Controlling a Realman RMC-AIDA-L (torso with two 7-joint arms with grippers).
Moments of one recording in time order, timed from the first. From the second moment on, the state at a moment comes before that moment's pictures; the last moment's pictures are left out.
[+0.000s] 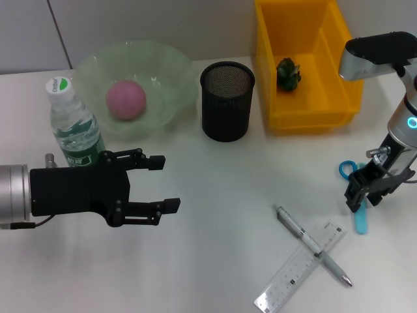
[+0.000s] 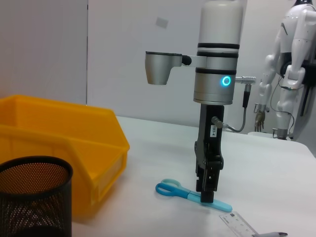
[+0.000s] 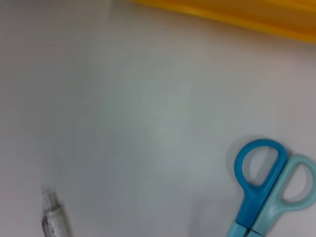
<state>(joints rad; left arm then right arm) -0.54 -2.06 0.89 0.68 1.91 1.62 -1.25 0.89 2.01 -1.07 -0.75 -2.92 -1.57 2.86</state>
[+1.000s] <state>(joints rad) -0.54 -2.06 0.89 0.69 1.91 1.63 -1.24 0.88 2.02 -1.09 -0.75 -2.92 -1.56 2.86</state>
